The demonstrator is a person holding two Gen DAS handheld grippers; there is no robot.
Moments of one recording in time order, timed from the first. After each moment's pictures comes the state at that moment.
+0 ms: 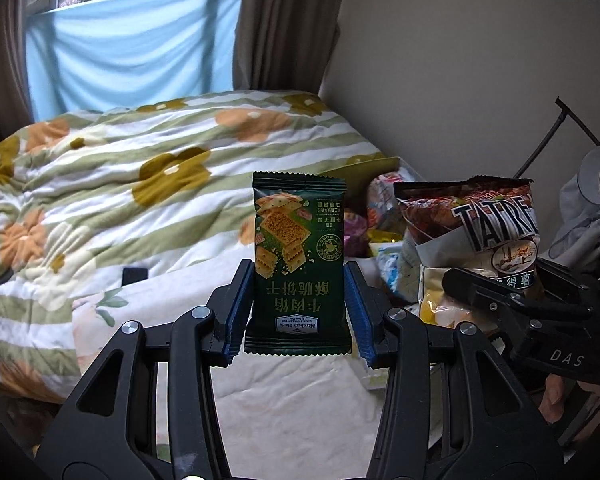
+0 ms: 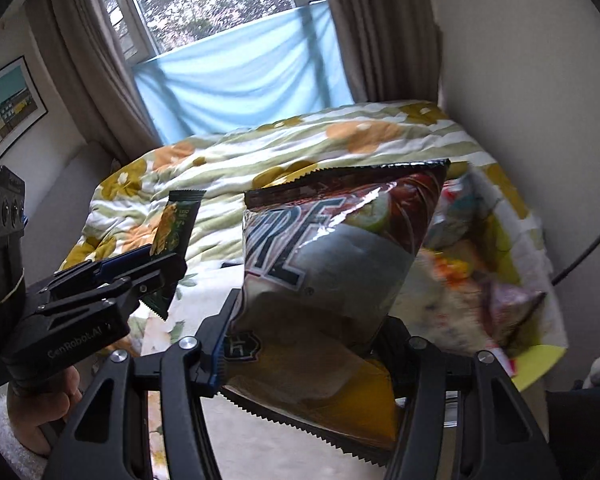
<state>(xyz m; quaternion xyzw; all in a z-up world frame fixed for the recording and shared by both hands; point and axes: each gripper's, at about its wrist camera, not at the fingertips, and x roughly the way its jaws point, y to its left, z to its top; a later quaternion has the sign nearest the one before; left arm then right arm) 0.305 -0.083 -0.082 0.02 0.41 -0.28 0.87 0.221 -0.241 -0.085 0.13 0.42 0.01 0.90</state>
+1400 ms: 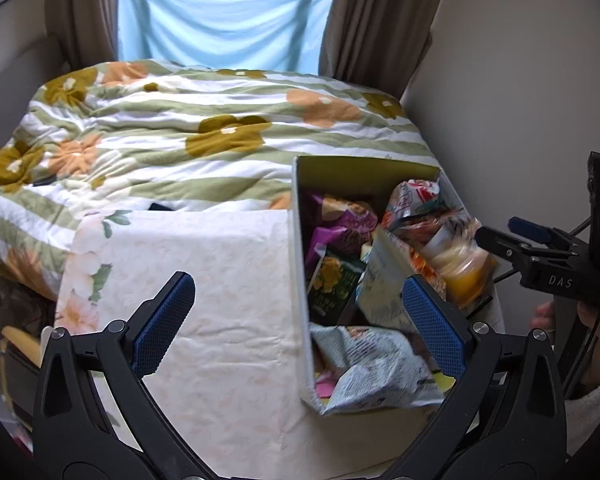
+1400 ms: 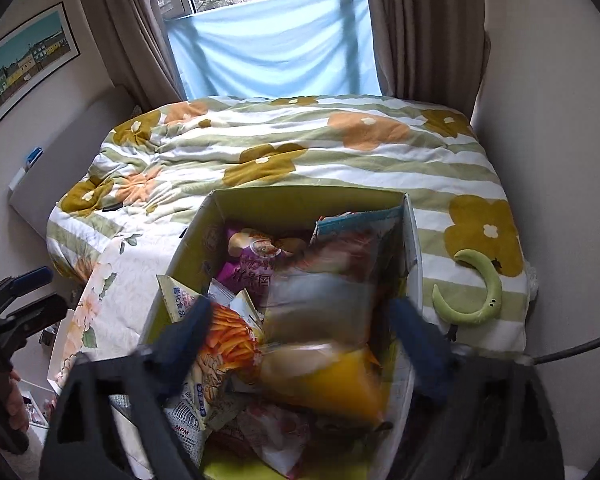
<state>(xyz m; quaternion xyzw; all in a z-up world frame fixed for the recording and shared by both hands) 0.260 -0.148 -0.105 -0.05 0.45 -0.08 0.89 0.272 -0.403 -0.114 0.03 0.46 0.11 0.88</state>
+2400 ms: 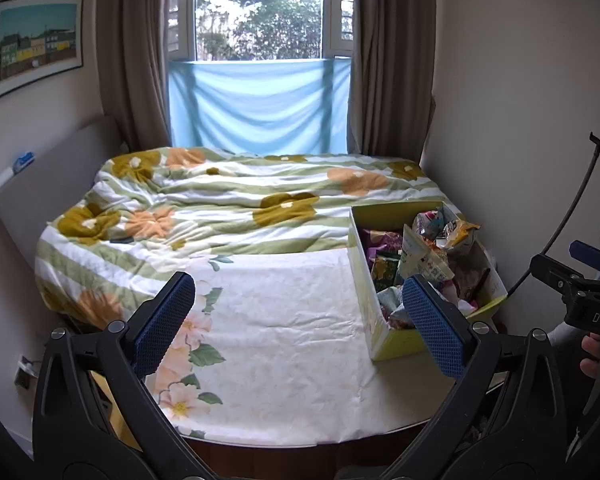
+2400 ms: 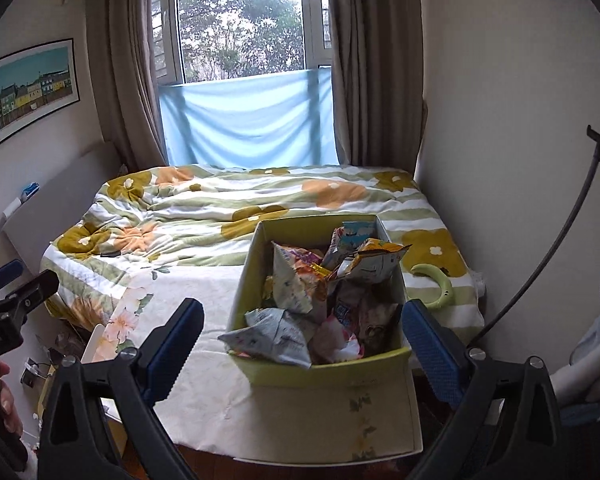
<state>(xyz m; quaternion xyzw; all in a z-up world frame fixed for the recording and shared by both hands) 0.061 -0.062 -0.010 0.01 0.29 -0.03 0.96 0.058 -0.316 -0.018 0.03 0.33 0.01 0.94</state>
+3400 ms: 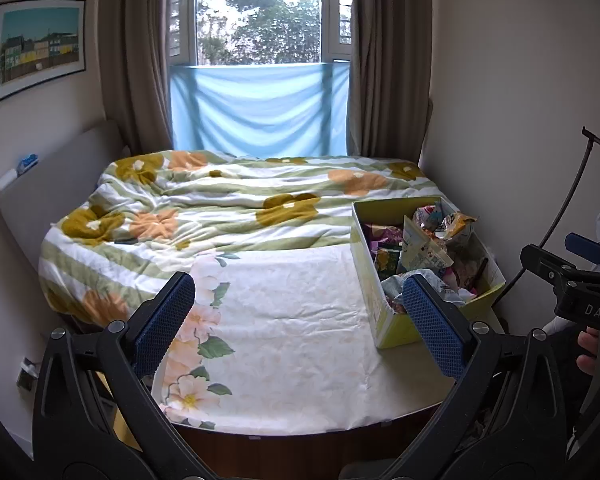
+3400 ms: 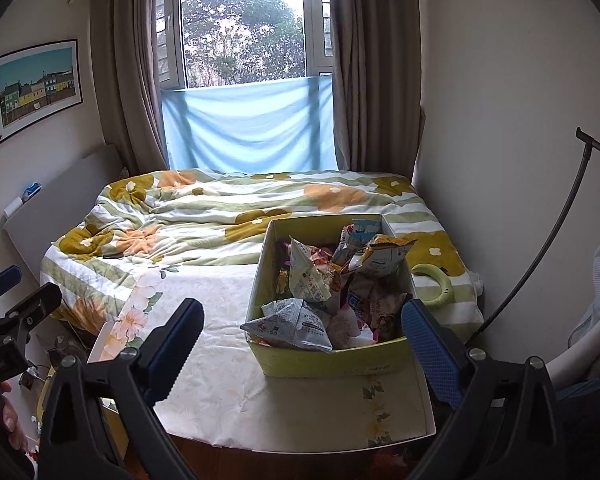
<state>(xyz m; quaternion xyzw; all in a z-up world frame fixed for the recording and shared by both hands) 0.037 -0.056 -0.013 0.01 0.29 -0.03 0.96 0.035 -0.289 -0.020 0.03 0.31 0.00 0.95</state>
